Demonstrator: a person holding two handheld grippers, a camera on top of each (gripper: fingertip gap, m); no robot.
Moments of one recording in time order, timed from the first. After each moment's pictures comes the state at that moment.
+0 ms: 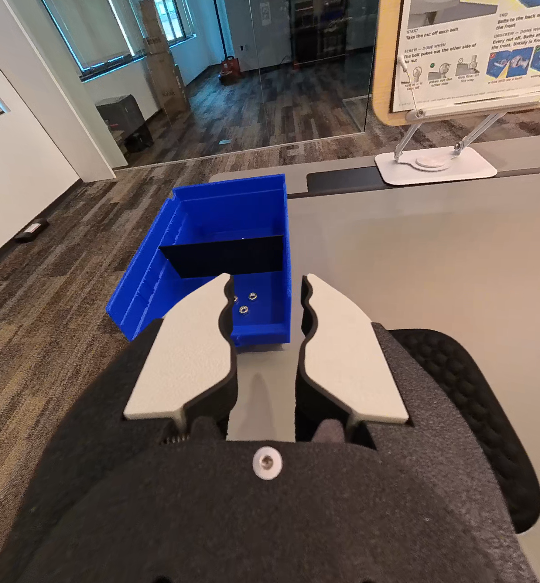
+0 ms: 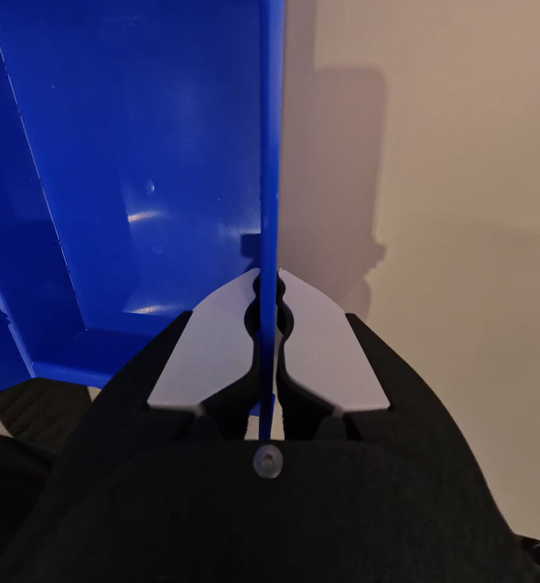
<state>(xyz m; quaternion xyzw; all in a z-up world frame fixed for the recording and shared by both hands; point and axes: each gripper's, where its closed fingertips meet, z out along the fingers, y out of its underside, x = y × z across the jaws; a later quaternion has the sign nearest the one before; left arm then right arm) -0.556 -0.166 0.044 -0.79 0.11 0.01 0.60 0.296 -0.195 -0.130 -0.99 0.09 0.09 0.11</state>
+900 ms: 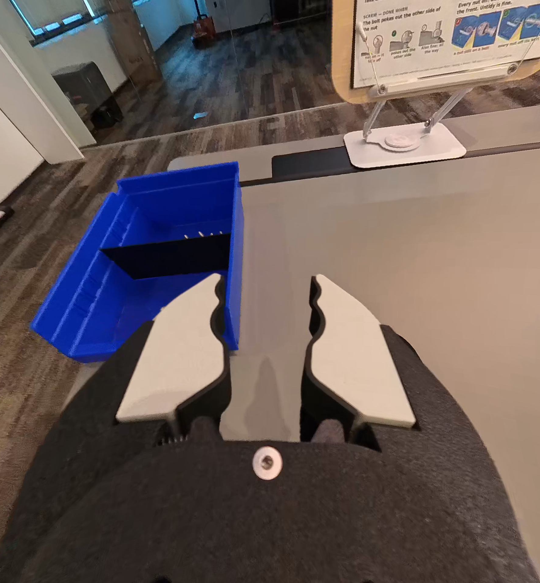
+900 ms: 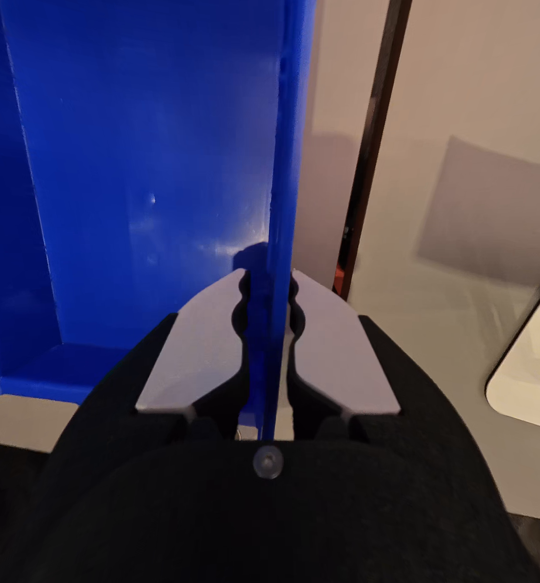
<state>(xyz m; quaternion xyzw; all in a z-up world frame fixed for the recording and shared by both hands) -0.492 -0.153 0.032 -0.81 0.13 0.00 0.57 0.382 -0.273 -0.124 -0.98 0.06 0.04 0.16</state>
